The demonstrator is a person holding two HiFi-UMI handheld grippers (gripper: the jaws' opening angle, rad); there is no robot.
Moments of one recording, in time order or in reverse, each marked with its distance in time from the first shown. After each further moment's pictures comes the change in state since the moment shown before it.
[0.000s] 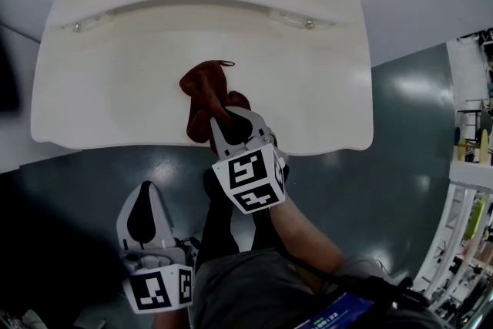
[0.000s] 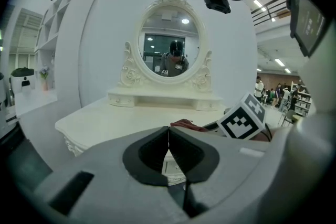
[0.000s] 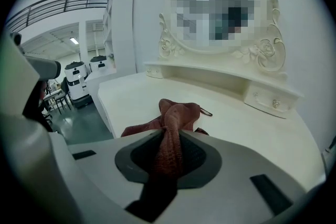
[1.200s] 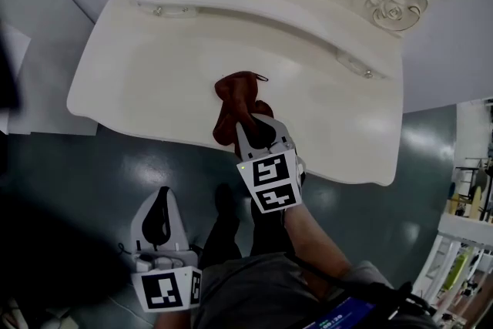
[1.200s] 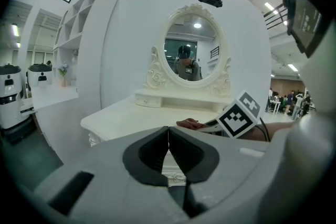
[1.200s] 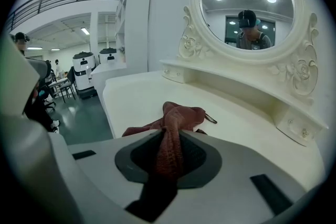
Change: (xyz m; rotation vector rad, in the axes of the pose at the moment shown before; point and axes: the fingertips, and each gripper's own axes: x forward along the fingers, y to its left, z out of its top) left arm -0.044 0.110 -0.006 -0.063 -0.043 0.137; right arm 0.055 0.080 0.052 -0.121 0.013 0.045
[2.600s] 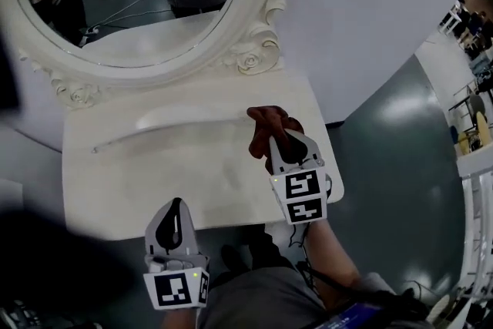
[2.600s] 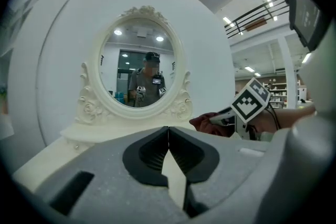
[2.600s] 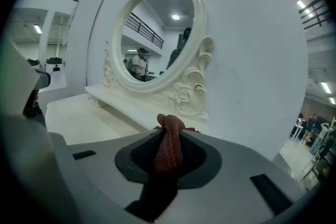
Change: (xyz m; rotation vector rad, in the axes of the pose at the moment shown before) left arm 0.106 -0.211 0.134 0.199 -0.161 -0.384; right arm -0.195 -0.296 0.019 0.189 -0.134 -0.513
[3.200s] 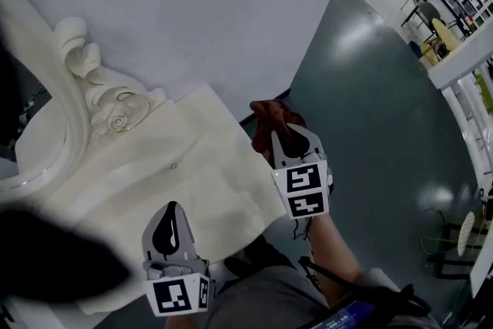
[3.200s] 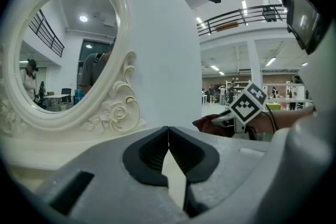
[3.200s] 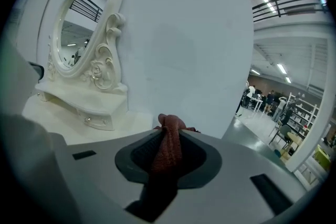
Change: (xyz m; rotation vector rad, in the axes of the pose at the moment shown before) left arm 0.161 -0.190 0.010 0.103 0.047 -0.393; right arm -0.037 -0.242 -0.122 0.228 0.142 -0.364
